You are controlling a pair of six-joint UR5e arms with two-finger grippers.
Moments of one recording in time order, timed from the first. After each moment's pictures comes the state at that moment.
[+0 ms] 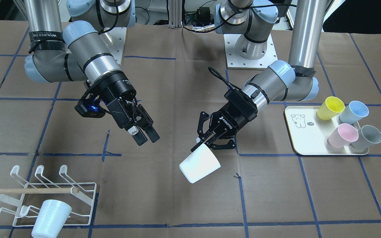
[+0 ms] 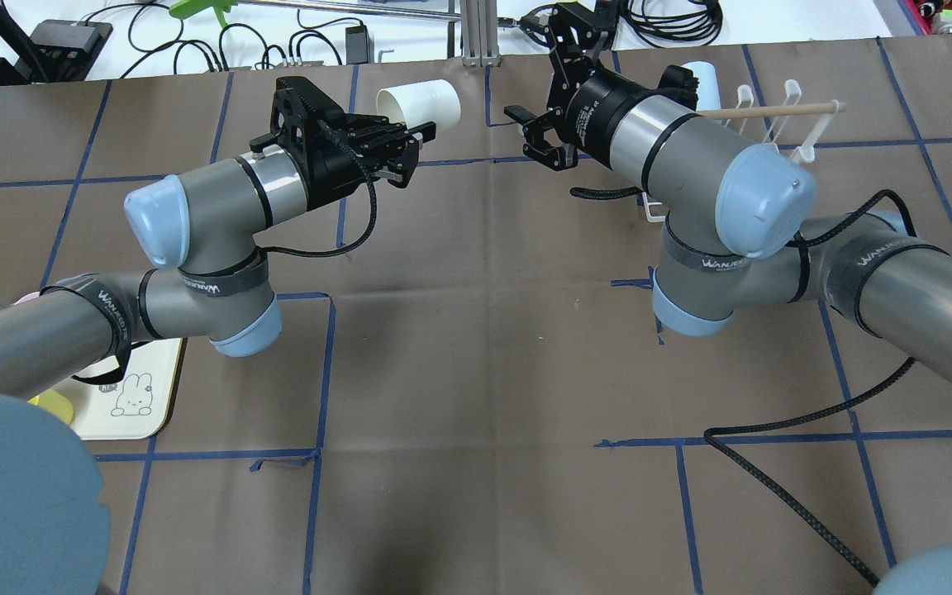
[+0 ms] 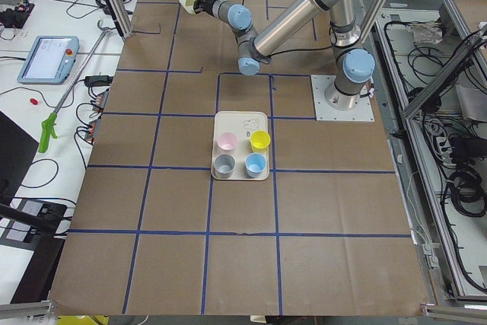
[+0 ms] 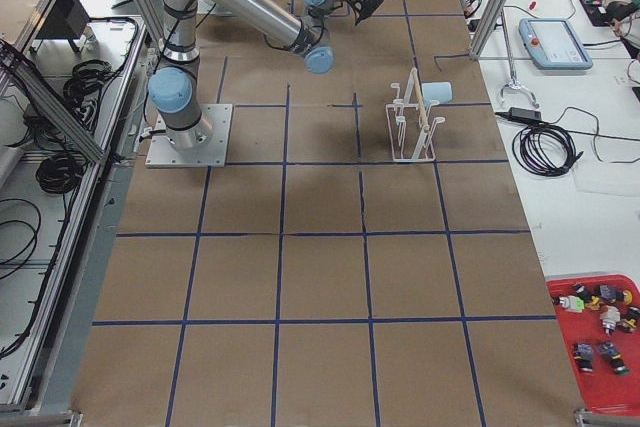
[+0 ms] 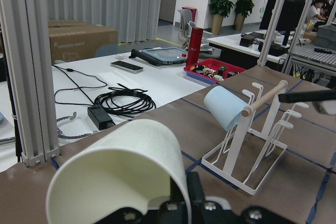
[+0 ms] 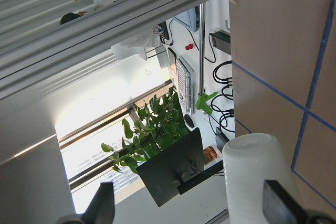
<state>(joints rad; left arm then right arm) -1.53 -2.04 -2.03 0.48 0.68 0.20 1.66 -1.24 1.99 -3.55 -1.05 1.87</state>
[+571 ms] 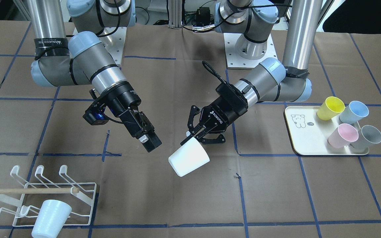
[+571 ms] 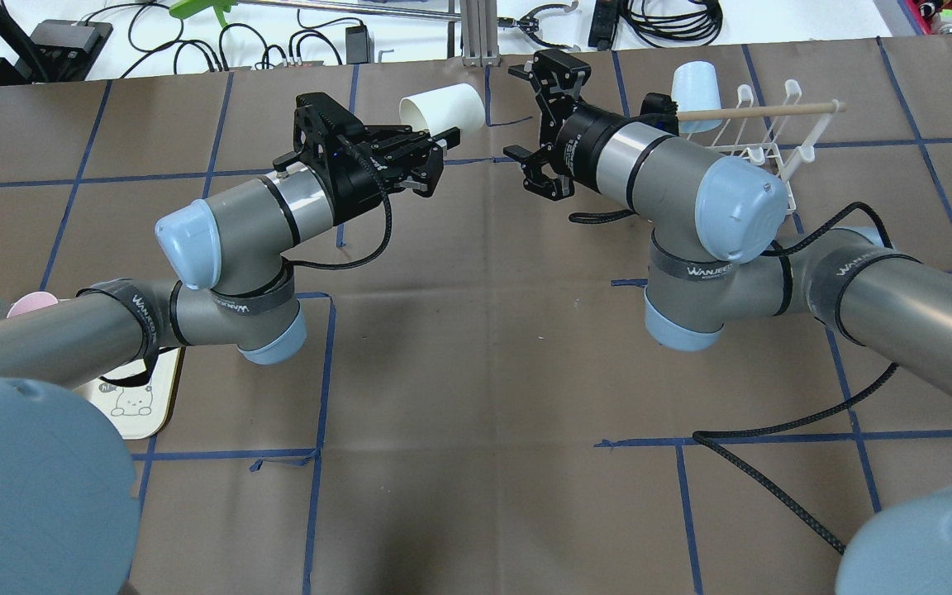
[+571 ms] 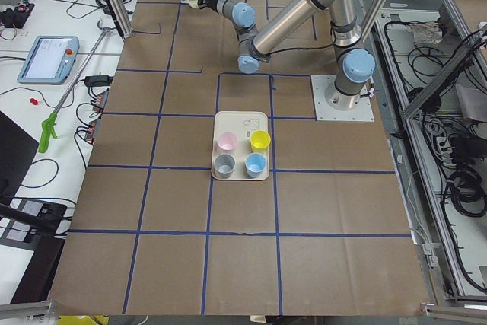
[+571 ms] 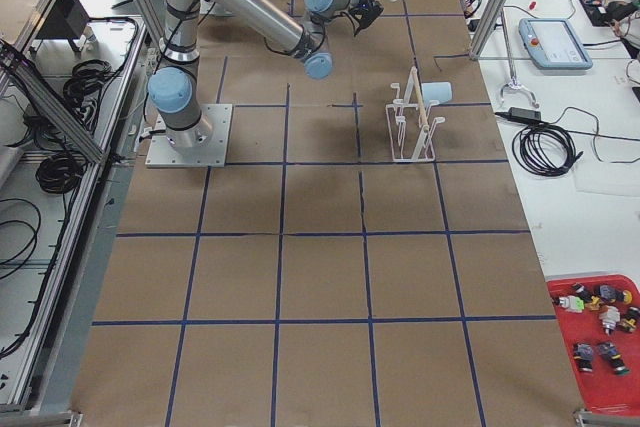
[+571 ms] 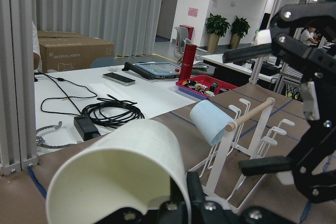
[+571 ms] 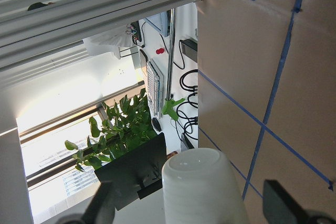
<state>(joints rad) -1.58 -2.04 -2.03 0.54 0.70 0.11 1.68 -1.21 2.01 -3.52 -1.04 1.71</state>
